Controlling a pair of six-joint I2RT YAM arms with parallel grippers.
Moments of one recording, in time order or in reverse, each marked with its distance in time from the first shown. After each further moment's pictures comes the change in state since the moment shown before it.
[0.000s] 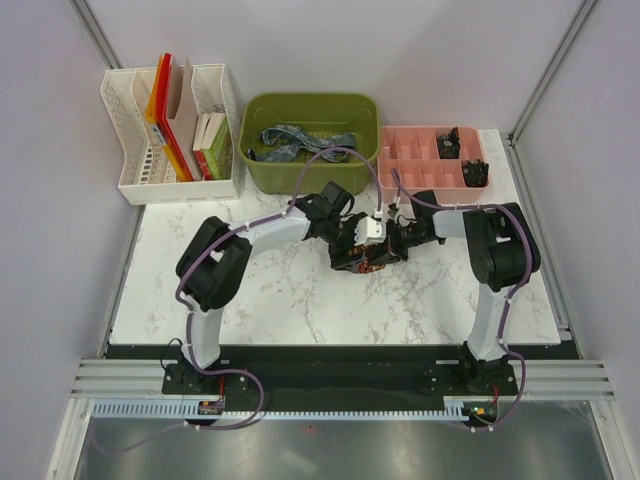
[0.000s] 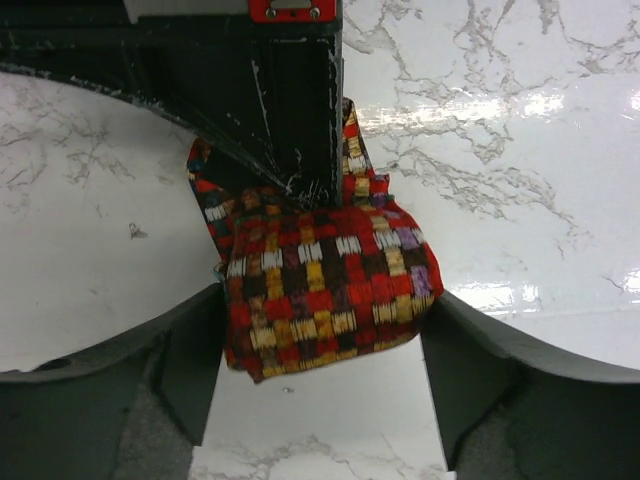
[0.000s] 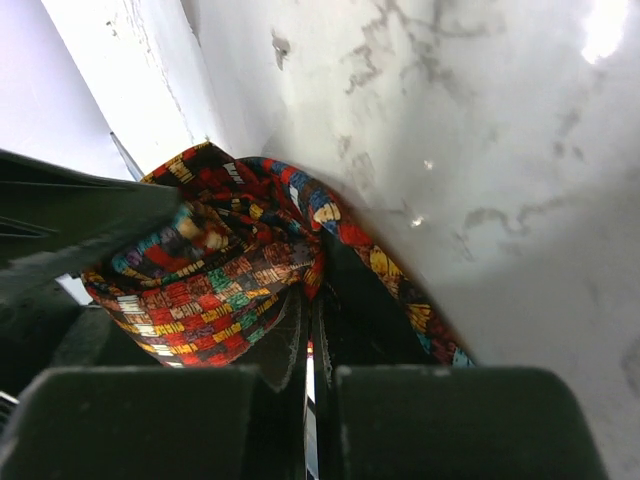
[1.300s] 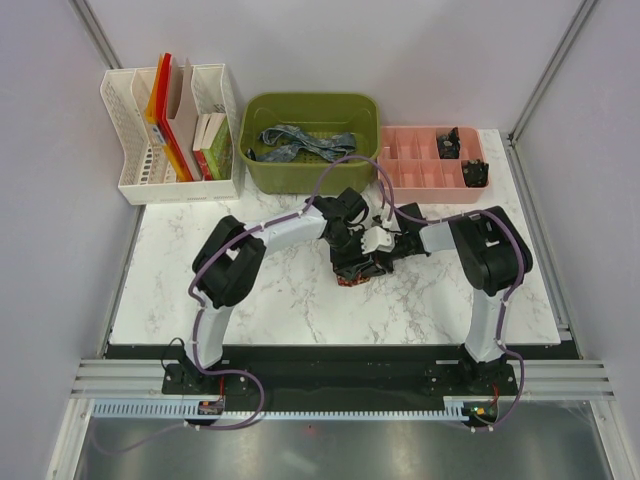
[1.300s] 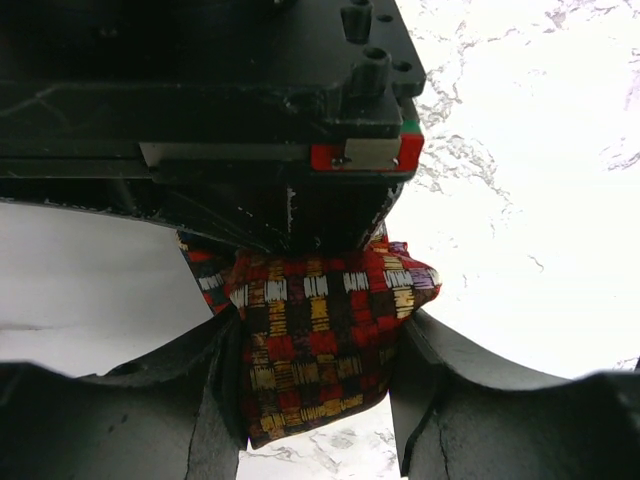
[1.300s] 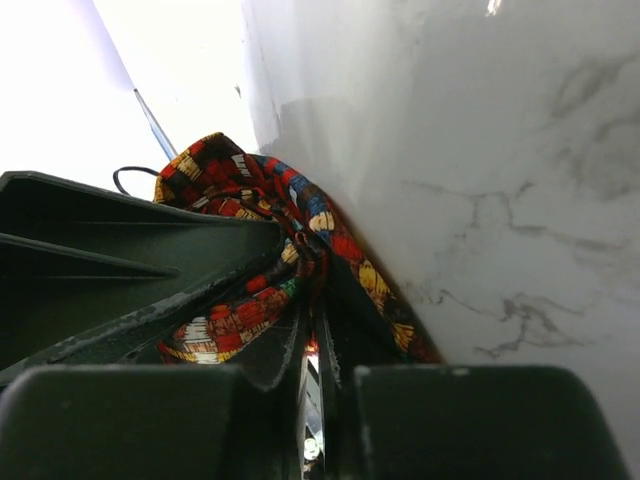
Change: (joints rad) left arm -0.066 0.113 0.159 -0.299 -0.114 -0.101; right arm 0.122 -0.015 -0.124 0.235 -0.076 0.165
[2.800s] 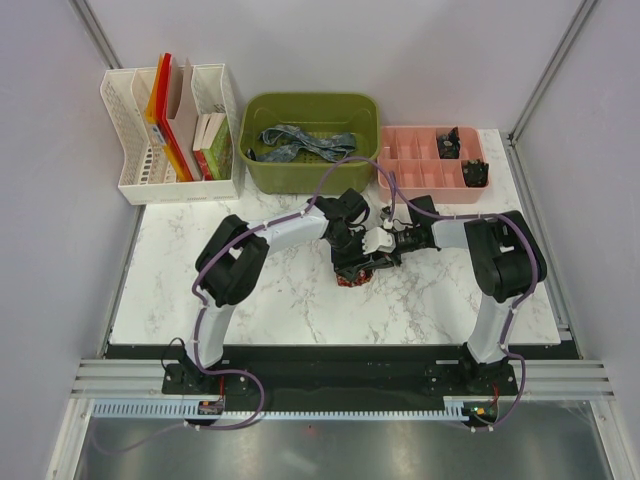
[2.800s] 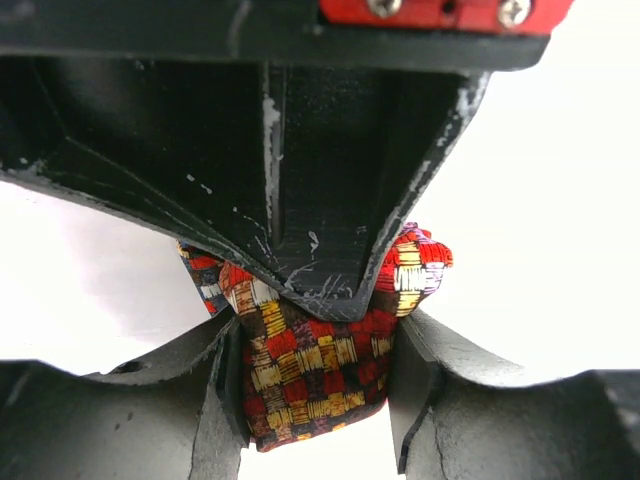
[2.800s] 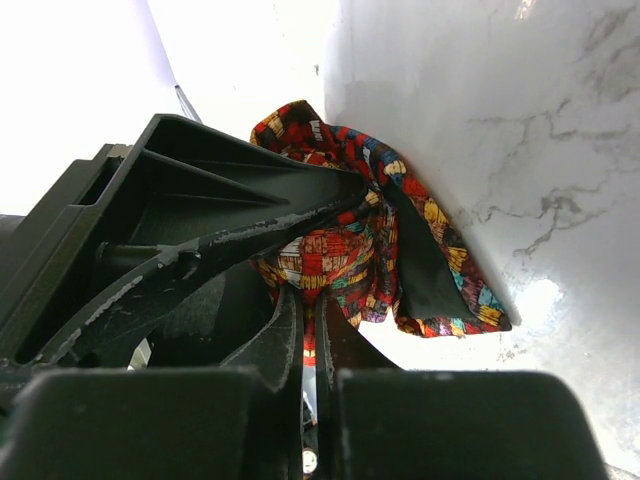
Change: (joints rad) left arm 0.005 0.018 0.008 0.009 0.005 0.003; right arm -0.076 -0.081 0.010 -0.089 -0.064 -0.048
